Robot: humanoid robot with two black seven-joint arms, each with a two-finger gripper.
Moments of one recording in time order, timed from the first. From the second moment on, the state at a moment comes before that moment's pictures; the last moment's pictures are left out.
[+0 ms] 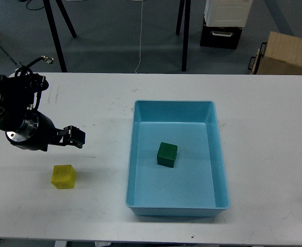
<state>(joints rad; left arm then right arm) -1.63 0.78 0.69 -1.65 0.53 -0.36 0.46 -0.54 -0.11 1.89 1.64 0.44 0.45 -0.27</state>
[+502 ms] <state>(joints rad) -1.50 0.76 0.54 -1.63 0.56 -0.37 0.45 -0.53 -0.11 1.88 1.63 0.40 0.45 -0.27</state>
